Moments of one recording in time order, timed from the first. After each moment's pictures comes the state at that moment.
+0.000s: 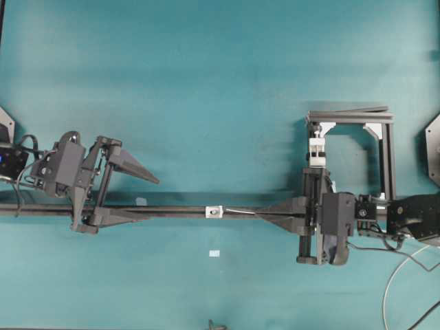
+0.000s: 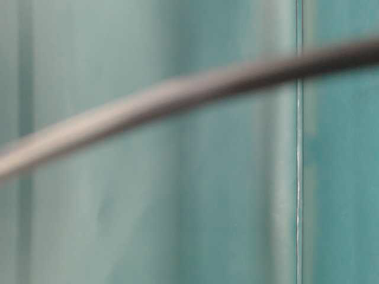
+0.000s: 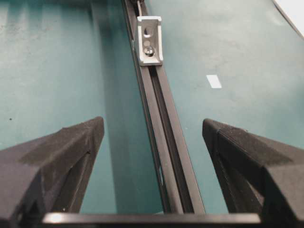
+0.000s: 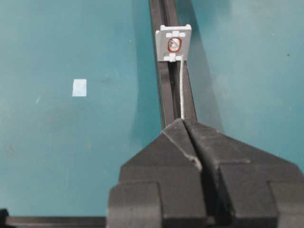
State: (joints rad) left arm -0.30 0.12 1.20 -0.09 -1.09 -0.08; right arm 0.54 0.25 0.93 0.76 -0.92 -0.12
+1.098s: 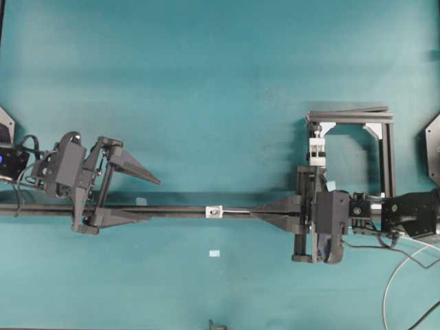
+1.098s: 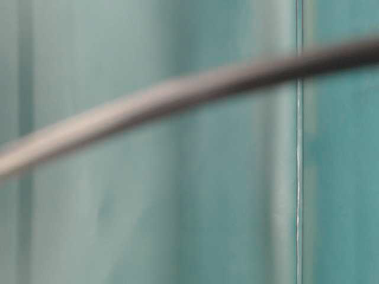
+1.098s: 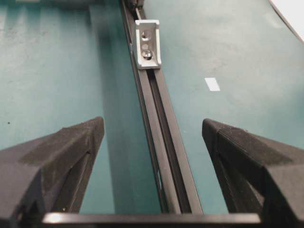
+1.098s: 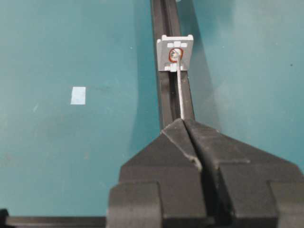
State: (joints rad) left arm -0.30 0.12 1.19 -0.08 -1.09 -0.08; right arm 0.51 0.26 0.92 0.72 -0.92 -0.12
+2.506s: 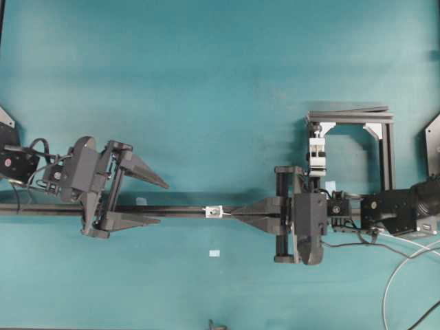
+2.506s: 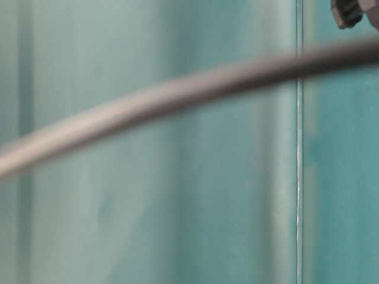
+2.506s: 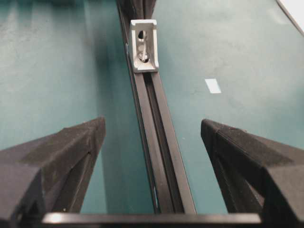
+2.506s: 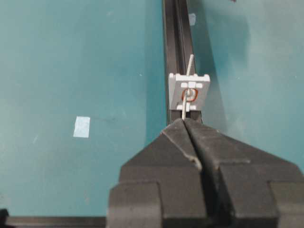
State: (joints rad) left arm -0.30 0.14 1.13 -0.08 -1.00 -0.09; right arm 0.44 0.30 0.82 0.59 -0.87 -0.12
